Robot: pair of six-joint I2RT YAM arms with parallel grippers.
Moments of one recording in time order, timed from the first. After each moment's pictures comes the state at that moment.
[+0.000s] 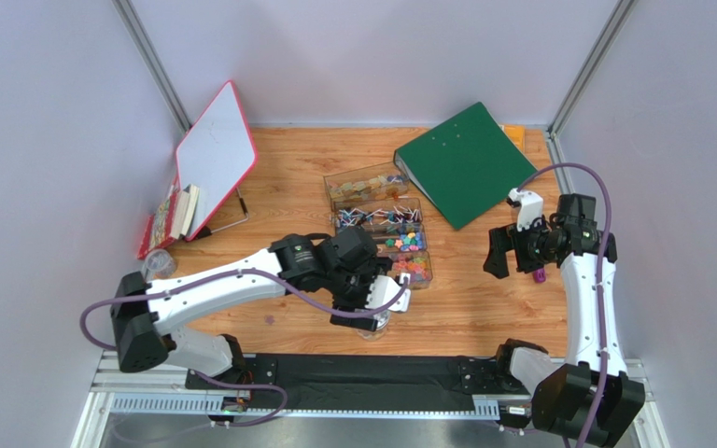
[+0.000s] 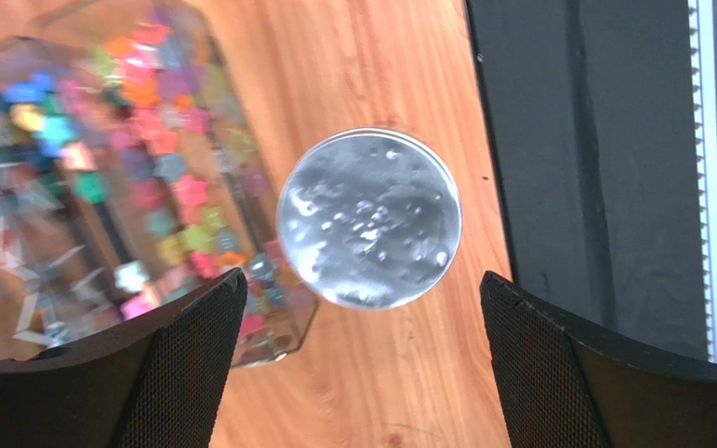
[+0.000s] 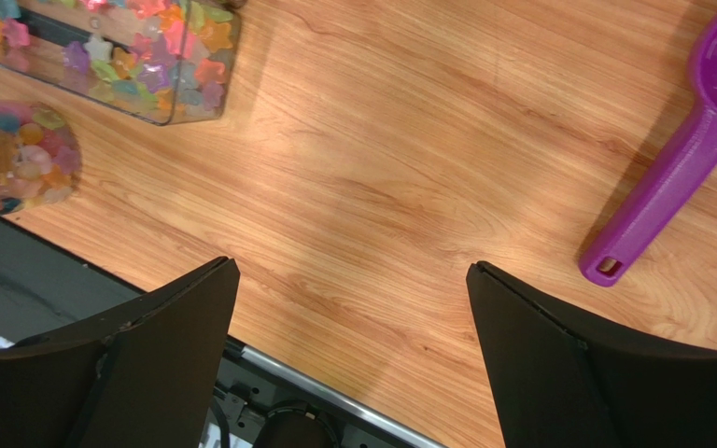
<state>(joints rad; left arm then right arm) -1.13 1.40 1.17 -0.82 0.30 0.67 -0.26 1.04 0.96 -1.04 -0.49 -0.49</state>
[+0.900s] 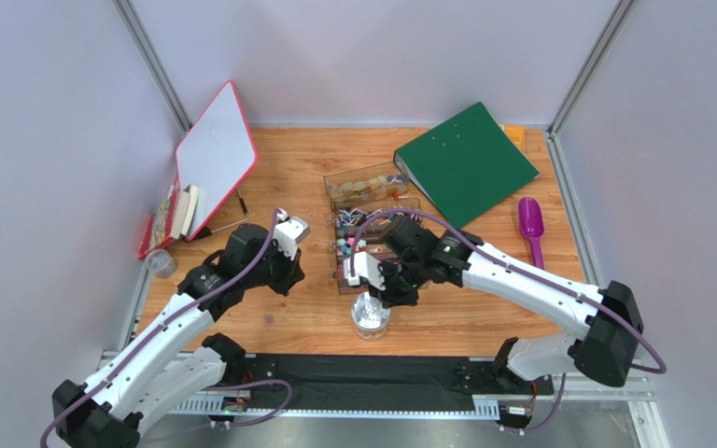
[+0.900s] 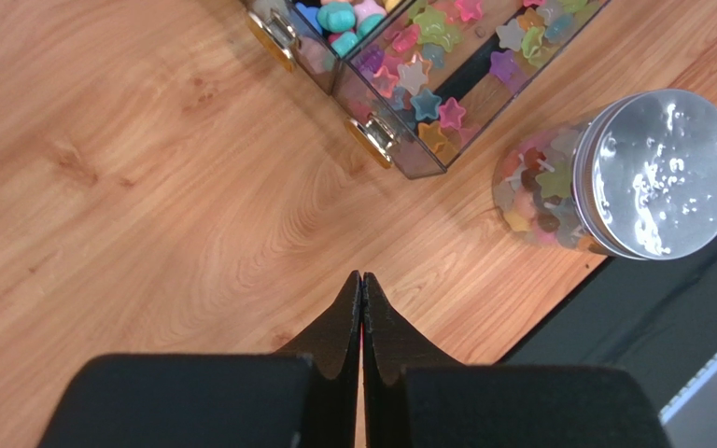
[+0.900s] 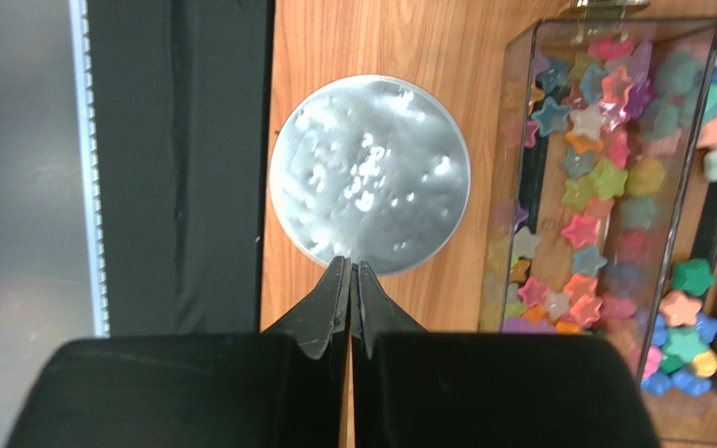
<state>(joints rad) -0.56 0.80 0.67 -0.59 0.22 -0.01 0.95 1.32 1.10 -0.87 -0.45 -0.57</state>
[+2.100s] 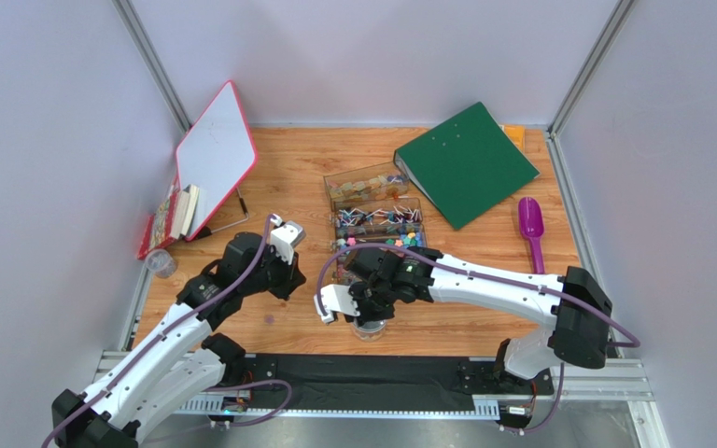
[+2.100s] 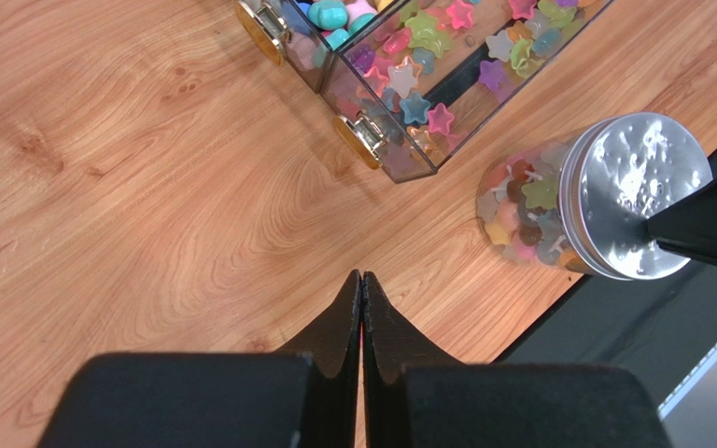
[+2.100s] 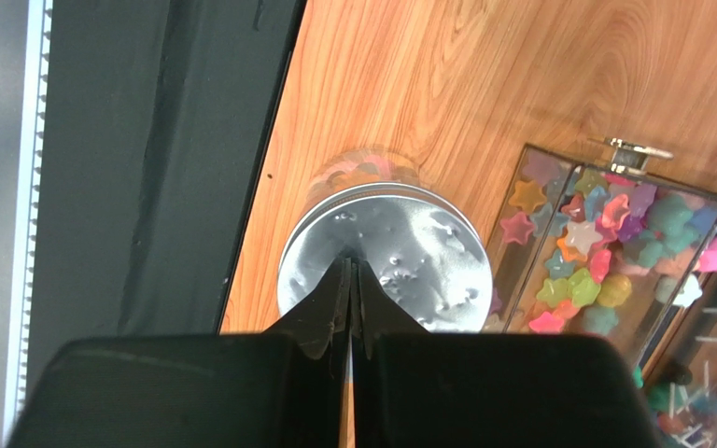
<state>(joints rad) -0.55 0.72 0.58 -0.52 0.24 -0.10 1.17 1.49 1.16 -0.79 -0.31 -0.67</state>
